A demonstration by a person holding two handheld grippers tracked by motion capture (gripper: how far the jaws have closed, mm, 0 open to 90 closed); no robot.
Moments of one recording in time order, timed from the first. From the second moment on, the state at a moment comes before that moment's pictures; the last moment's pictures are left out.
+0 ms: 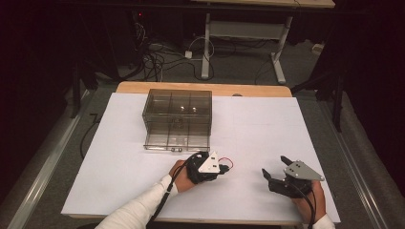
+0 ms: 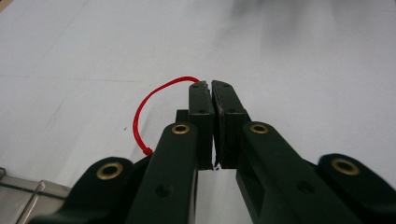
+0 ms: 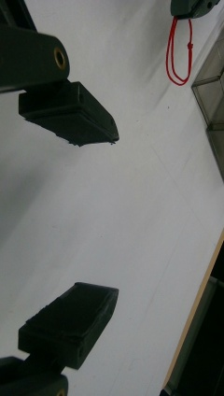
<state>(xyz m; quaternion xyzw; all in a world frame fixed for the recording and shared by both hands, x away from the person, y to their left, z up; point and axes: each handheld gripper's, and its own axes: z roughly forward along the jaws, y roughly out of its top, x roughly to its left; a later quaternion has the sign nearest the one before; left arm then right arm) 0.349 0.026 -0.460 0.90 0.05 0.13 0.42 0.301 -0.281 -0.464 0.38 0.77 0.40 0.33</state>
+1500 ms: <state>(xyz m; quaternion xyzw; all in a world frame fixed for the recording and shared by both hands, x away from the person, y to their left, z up) 0.366 0.068 -0.430 0.88 0.09 0.18 0.43 0.297 -0.276 -0.461 0.36 0.77 0.40 0.33</state>
